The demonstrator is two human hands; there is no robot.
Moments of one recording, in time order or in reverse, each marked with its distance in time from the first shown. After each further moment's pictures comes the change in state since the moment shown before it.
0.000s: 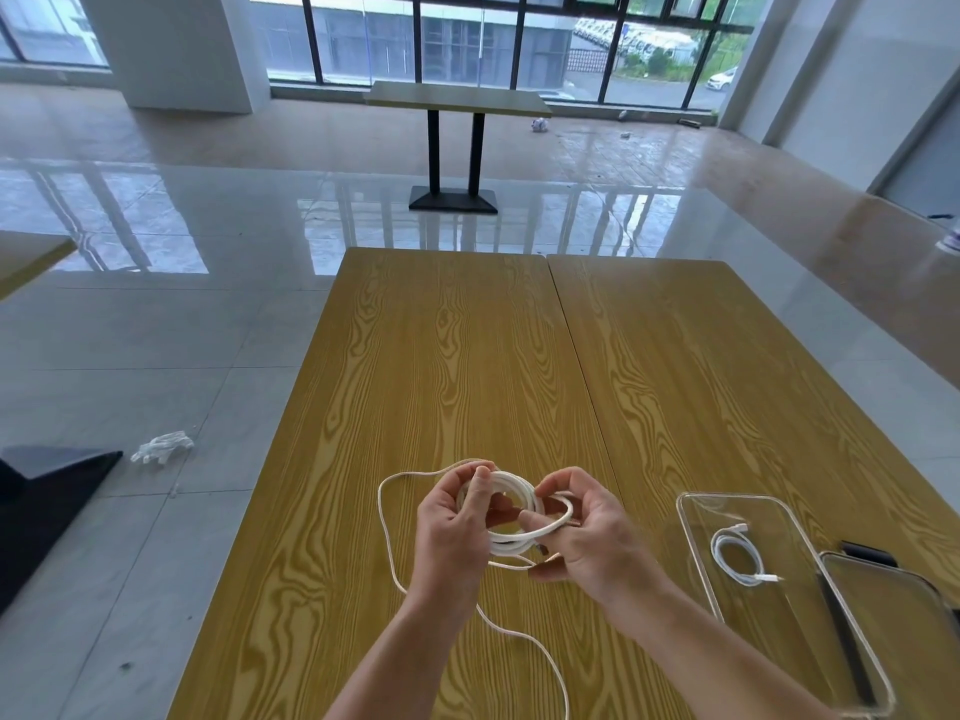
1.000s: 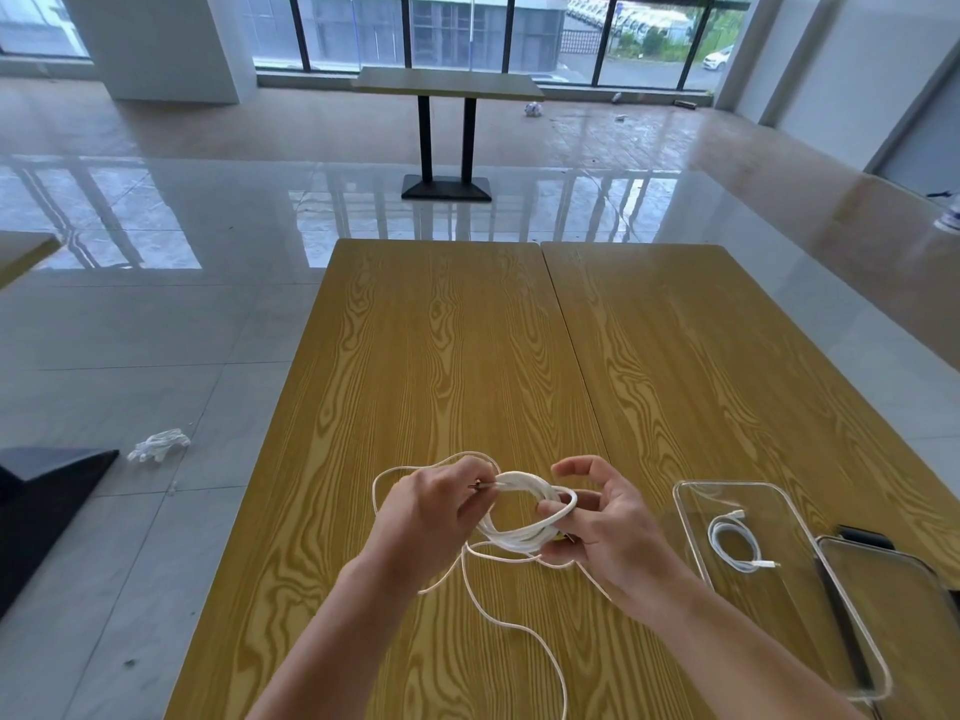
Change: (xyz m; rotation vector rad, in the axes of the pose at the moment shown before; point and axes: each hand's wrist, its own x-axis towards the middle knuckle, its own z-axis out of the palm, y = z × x) left_hand 0.031 0.017 -0.033 1.158 -0.297 0.831; right_hand 0.014 0.012 -0.022 0.295 0.010 0.036
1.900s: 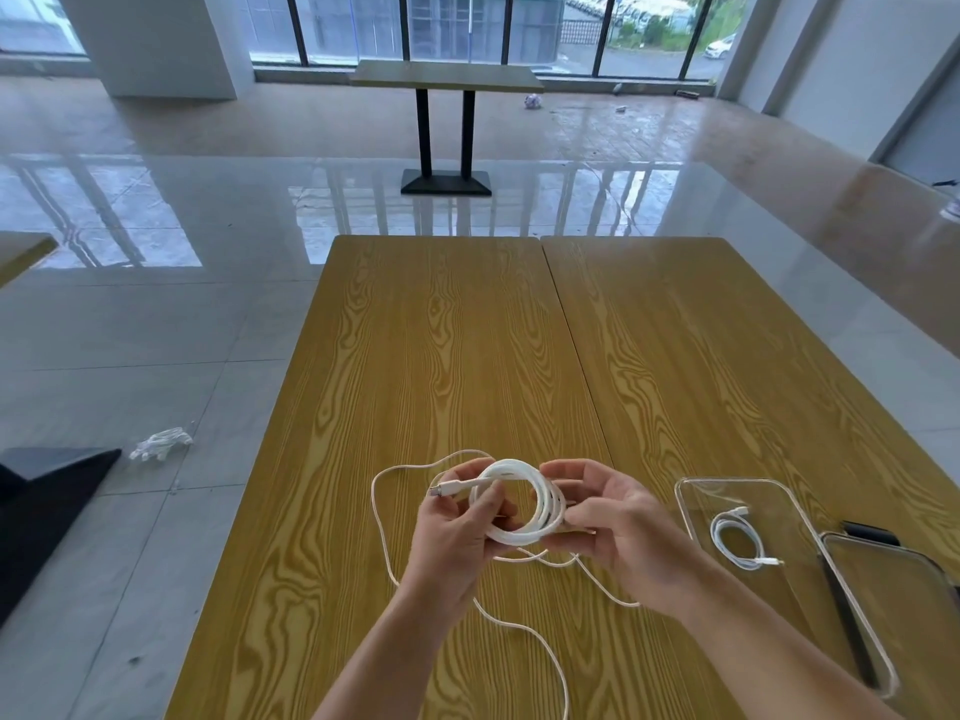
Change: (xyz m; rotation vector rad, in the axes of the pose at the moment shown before) left_hand -0.007 0.037 0.025 -1.294 0.091 -0.873; right_hand 0.004 -0.011 -0.018 0.060 -0.226 0.061
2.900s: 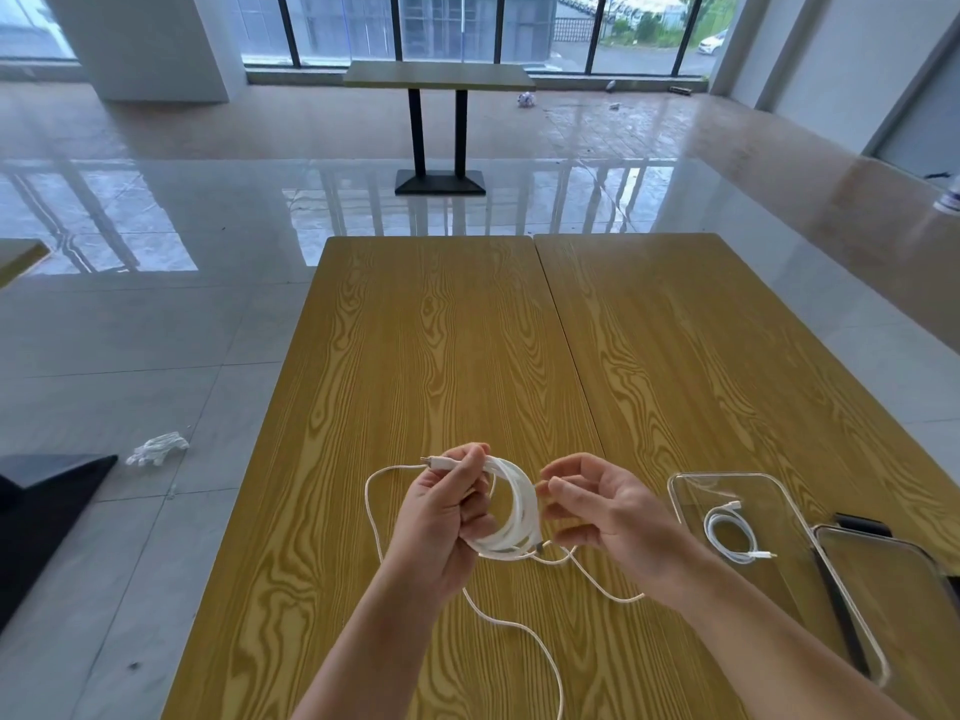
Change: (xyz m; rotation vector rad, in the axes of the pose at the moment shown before) left_hand 0.003 0.022 0.011 -0.274 -0.094 -0.077; right_hand -0.005 -0.008 -0.005 -0.301 0.055 -0.011
